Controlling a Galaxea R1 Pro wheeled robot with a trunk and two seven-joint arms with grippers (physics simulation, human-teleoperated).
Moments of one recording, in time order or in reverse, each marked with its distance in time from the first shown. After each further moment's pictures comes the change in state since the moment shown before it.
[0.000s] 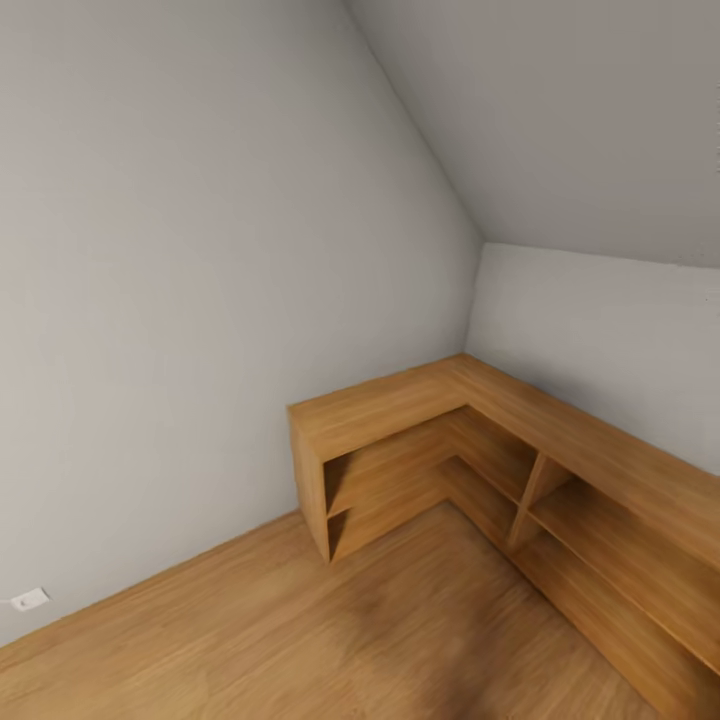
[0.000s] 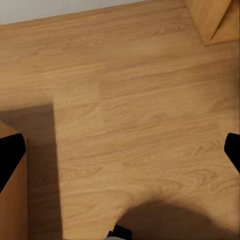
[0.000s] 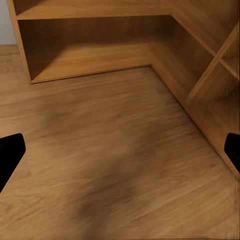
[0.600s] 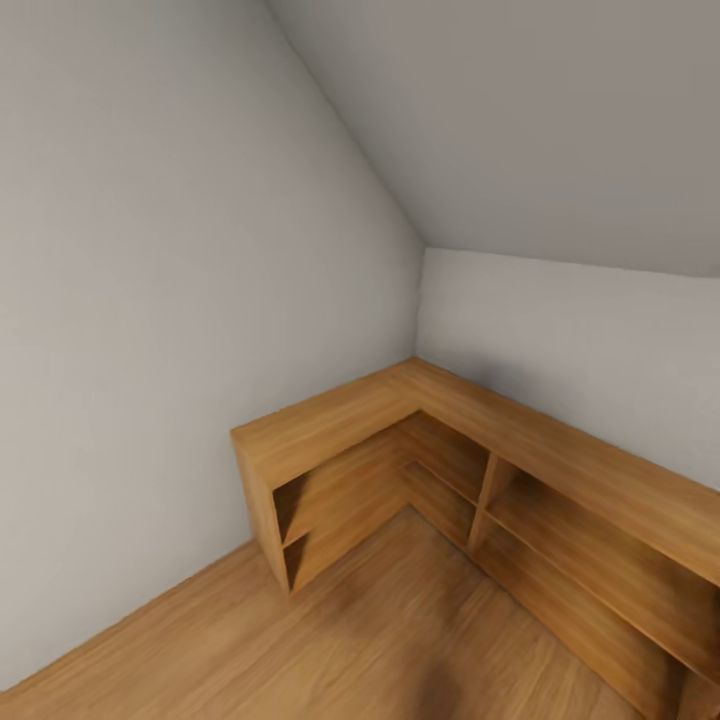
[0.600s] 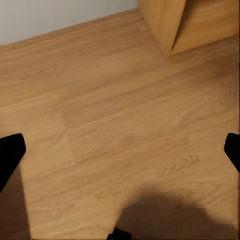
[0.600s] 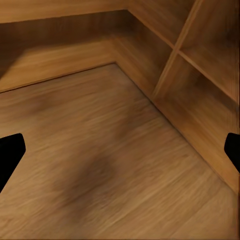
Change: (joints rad) left arm 0.000 0.001 0.001 0.000 0.001 0.006 0.002; right arm -0.001 0.000 -0.004 0.000 -0.005 0.001 0.000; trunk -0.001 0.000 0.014
